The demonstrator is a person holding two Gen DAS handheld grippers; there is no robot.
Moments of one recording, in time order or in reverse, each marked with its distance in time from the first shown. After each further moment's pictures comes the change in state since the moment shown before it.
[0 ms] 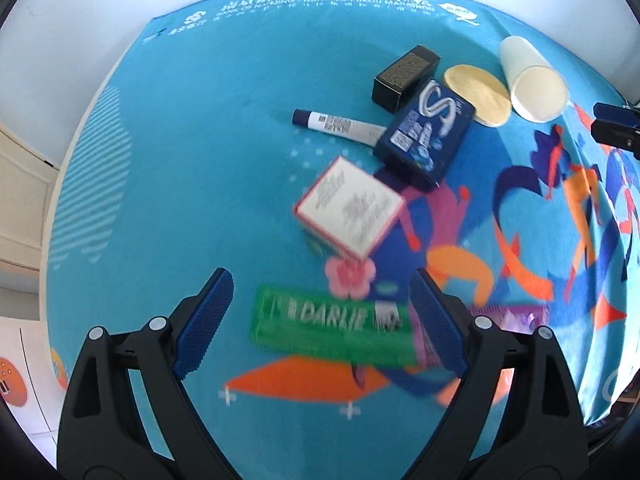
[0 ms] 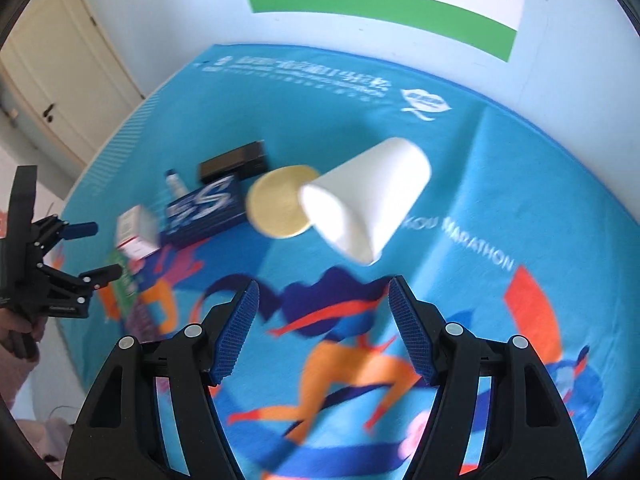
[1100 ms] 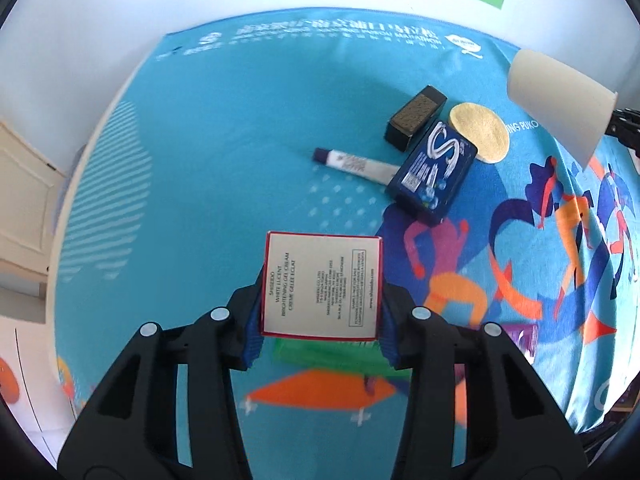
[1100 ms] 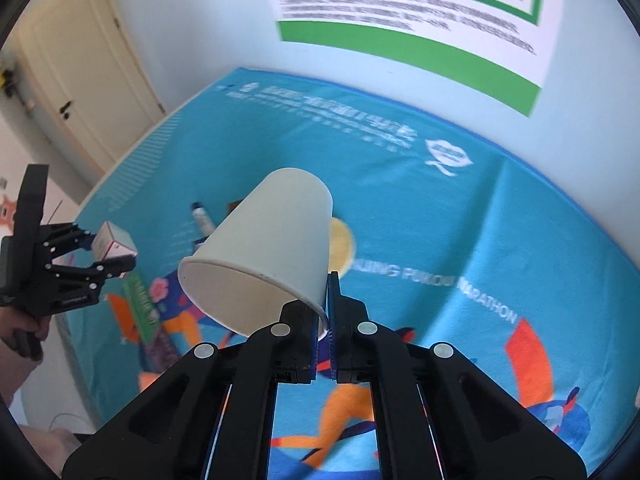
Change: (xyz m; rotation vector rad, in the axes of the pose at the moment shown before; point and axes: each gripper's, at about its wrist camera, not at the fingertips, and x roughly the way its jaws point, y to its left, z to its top) left arm -0.038 0.020 -0.010 -0.041 -0.087 0.004; right arm -0.024 0.036 0.025 -0.087 -0.094 0.044
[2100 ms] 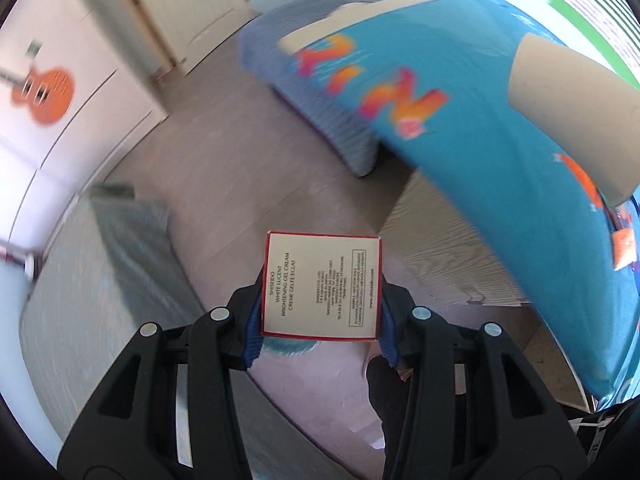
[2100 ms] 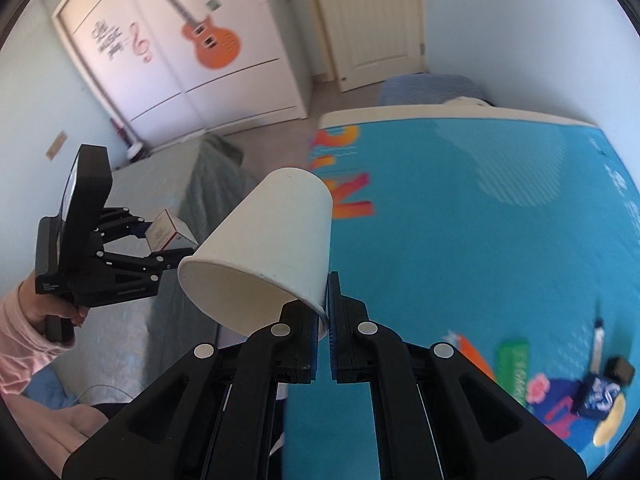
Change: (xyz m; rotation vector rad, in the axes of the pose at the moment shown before) left arm -0.108 0.173 -0.330 -0.736 0.096 0.290; right arm 0.032 0.396 -0.038 -0.722 0.163 0.541
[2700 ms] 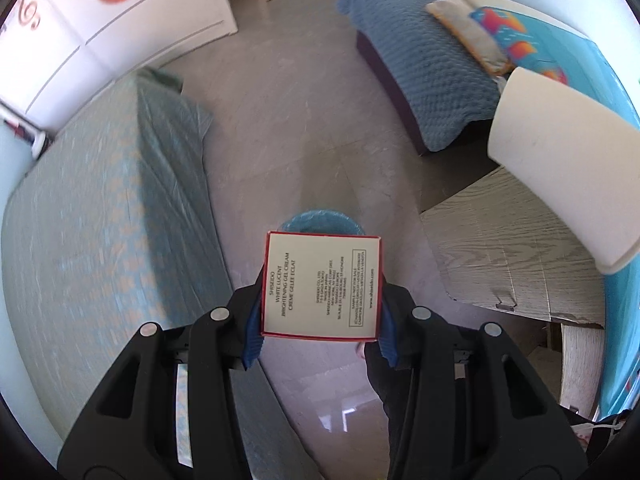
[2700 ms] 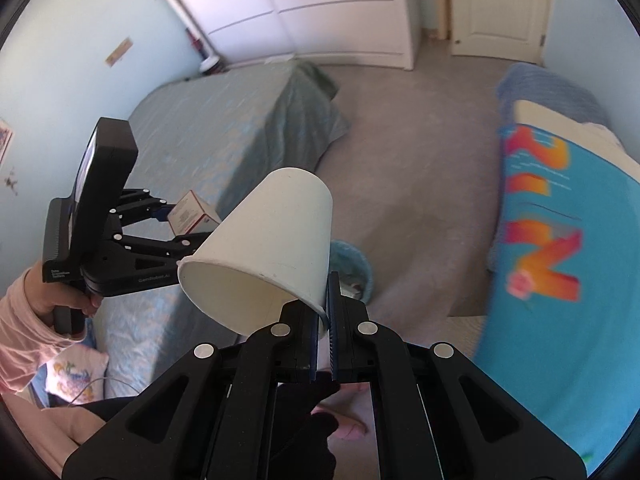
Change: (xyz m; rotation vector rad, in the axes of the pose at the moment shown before) left arm 0.044 0.124 -0.078 -0.331 0.127 0.022; right arm 0.131 0.136 0.052 -0.264 0.243 0.212
